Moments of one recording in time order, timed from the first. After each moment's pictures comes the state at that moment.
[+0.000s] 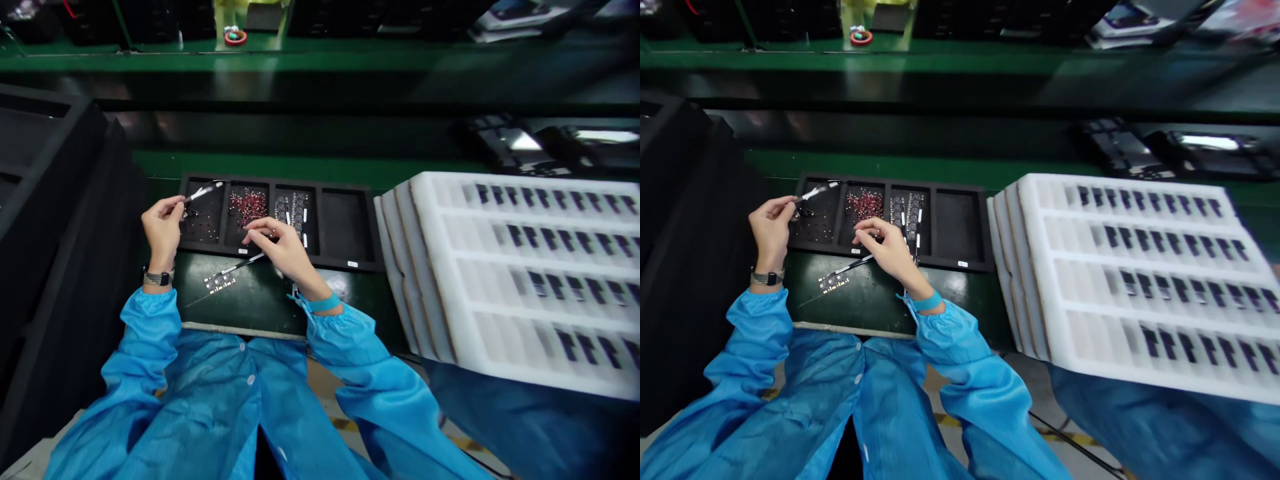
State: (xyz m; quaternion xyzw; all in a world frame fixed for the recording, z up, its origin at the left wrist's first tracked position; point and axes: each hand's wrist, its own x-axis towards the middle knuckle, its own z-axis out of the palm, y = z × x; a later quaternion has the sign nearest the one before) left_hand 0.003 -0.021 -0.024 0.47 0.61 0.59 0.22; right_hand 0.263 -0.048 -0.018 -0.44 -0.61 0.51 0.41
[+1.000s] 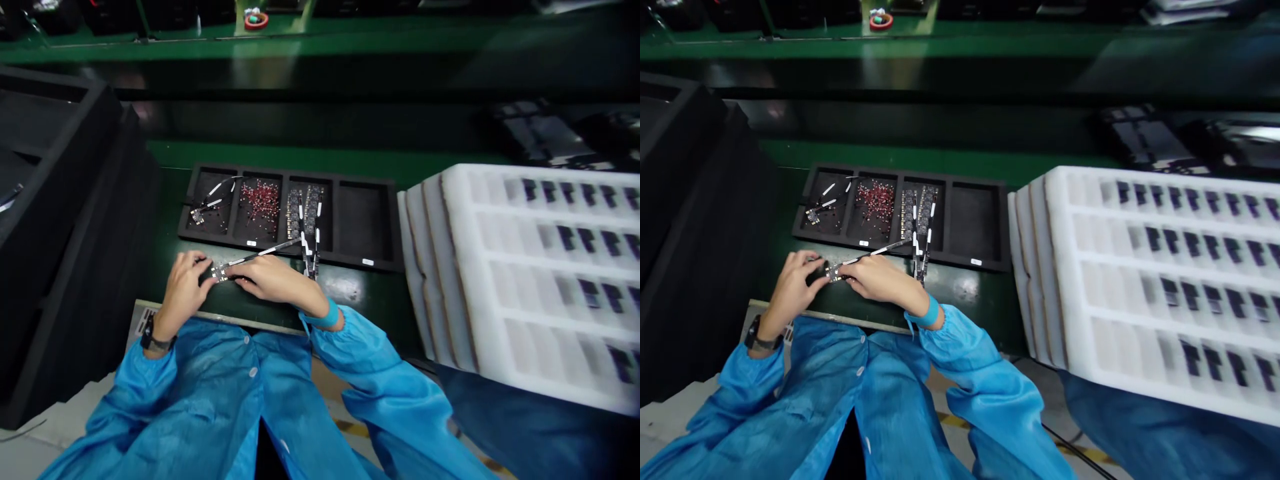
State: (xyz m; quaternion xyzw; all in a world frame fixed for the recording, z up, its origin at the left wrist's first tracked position) left_hand 0.015 -0.161 -0.031 0.73 0.63 0.23 0.14; right_hand 0.249 -0.086 -0.016 -0.27 -0.90 0.35 0.04
